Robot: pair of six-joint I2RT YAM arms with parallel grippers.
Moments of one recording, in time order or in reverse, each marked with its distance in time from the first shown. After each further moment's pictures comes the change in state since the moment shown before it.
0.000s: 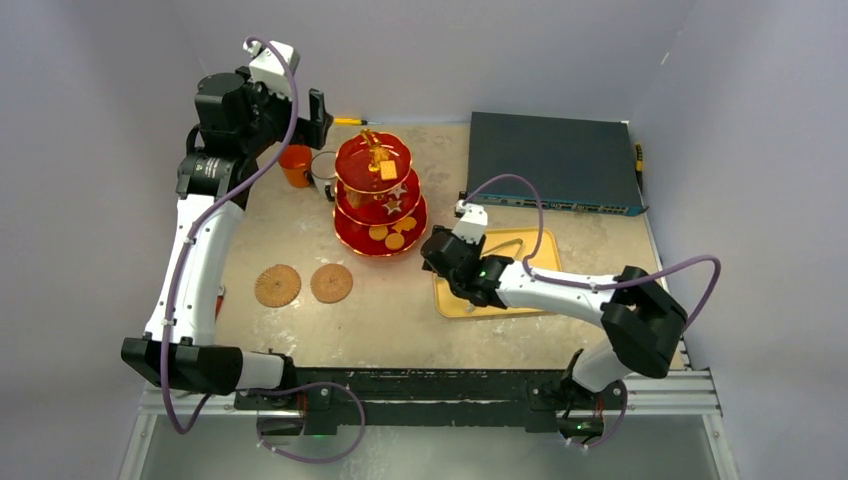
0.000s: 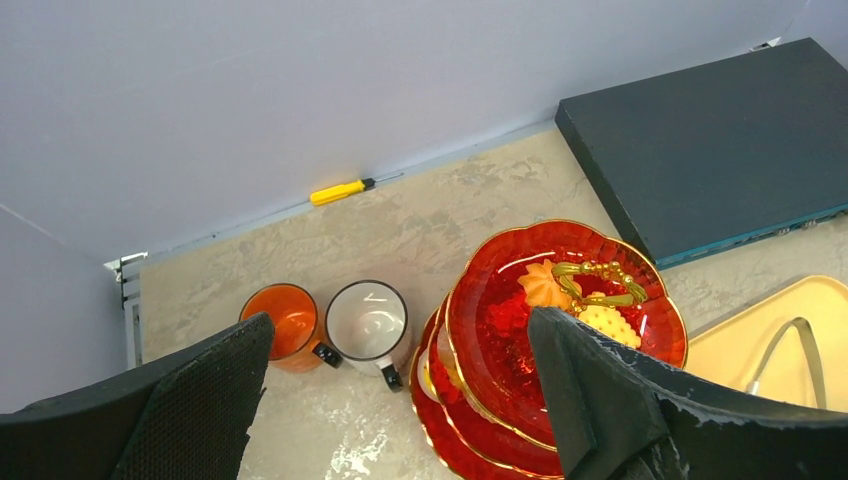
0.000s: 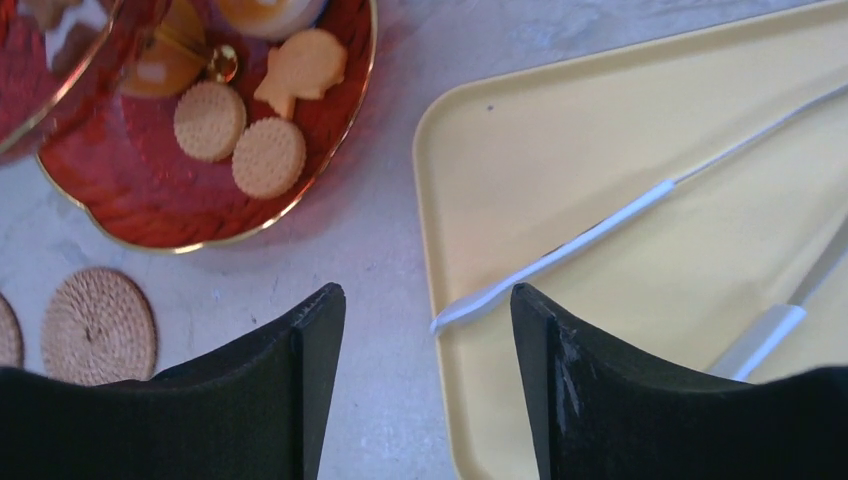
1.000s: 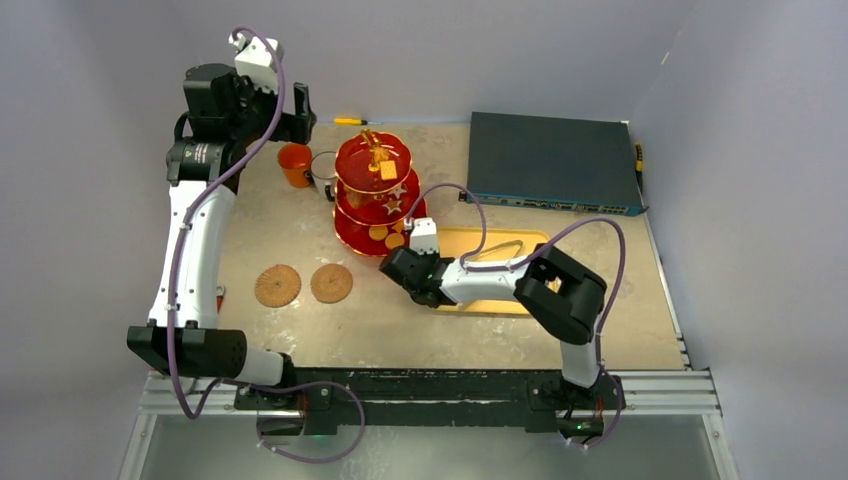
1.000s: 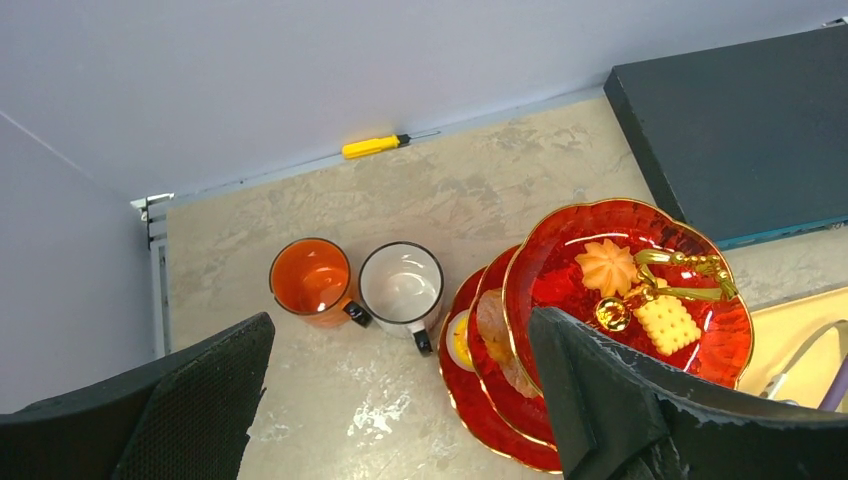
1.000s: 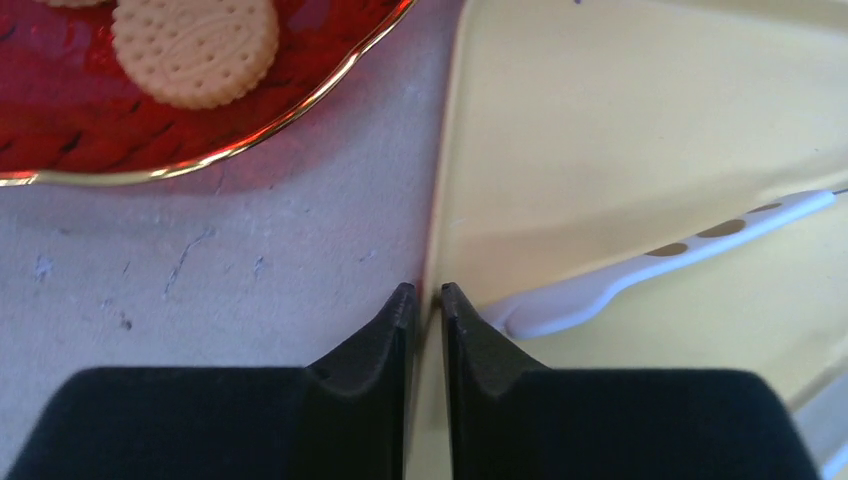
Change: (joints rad) left arm 0.079 0.073 0.094 -0.116 -0.006 0.000; right arm 0.090 0.405 0.208 -0.039 0.036 -0.188
